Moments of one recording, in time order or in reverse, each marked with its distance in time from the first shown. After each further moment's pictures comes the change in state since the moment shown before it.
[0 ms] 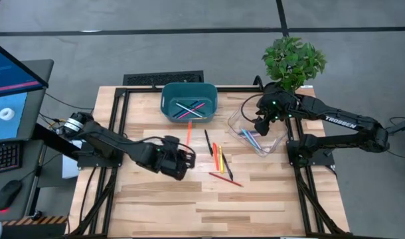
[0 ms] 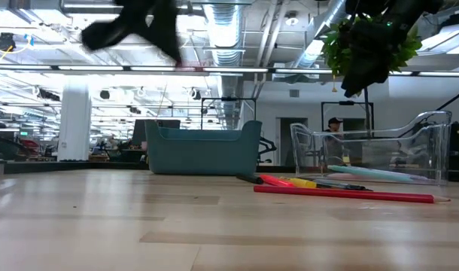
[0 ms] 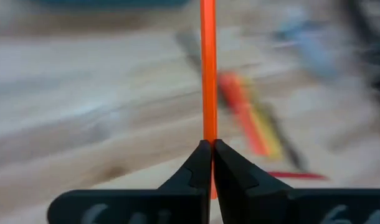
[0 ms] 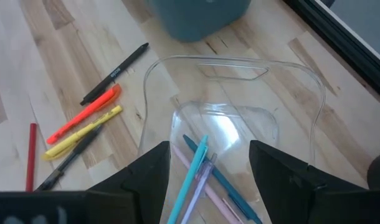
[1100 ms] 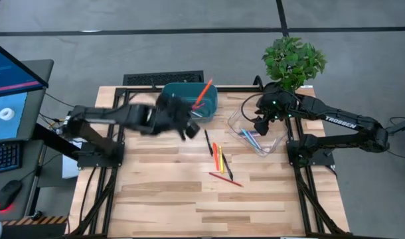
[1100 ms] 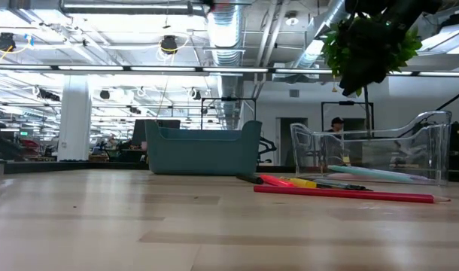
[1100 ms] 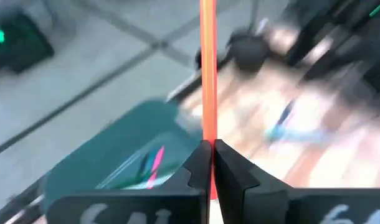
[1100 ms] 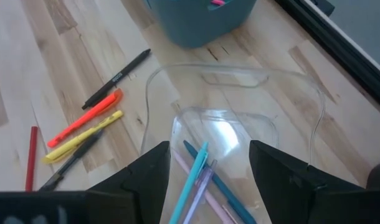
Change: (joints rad) left arm 0.263 -0.034 0.457 -0.100 -0.137 1.074; right arm 0.000 0.000 0.000 0.022 0.000 -0.016
